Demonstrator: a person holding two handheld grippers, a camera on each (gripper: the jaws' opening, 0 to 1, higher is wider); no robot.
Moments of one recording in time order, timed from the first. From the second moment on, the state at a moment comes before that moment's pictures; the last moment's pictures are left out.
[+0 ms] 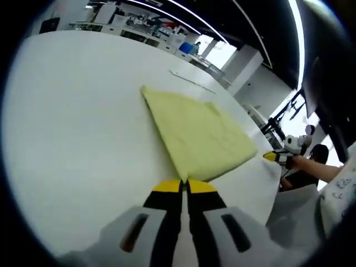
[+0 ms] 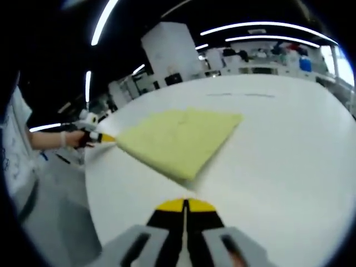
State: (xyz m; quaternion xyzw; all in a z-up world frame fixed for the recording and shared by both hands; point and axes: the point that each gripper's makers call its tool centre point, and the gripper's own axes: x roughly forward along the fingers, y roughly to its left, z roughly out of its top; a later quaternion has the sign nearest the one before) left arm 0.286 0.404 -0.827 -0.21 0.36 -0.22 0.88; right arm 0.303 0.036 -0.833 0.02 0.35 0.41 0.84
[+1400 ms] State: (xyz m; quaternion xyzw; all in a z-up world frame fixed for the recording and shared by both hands) left arm 0.271 0.414 -0.781 -0.07 0.27 -0.22 0.94; right arm 0.295 0.055 -0.780 0.03 0.28 0.36 0.89
